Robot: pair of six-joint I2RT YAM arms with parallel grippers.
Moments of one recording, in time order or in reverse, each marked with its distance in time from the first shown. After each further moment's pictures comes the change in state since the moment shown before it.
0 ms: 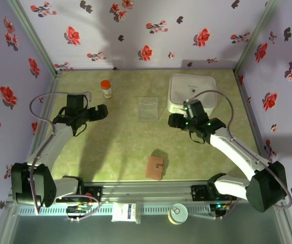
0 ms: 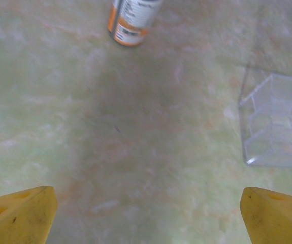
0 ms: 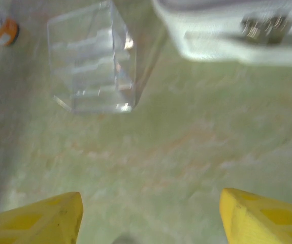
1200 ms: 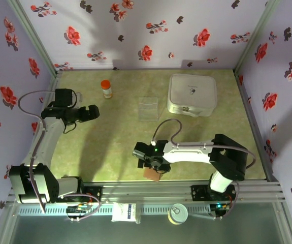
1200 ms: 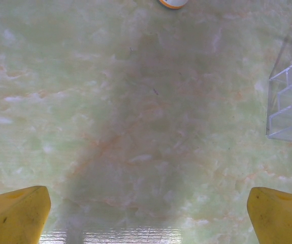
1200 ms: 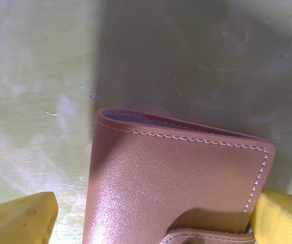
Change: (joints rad) left arm 0.147 0.013 0.143 -0.313 0.047 0.077; right arm 0.669 0.475 0.084 -0.161 0.114 0.691
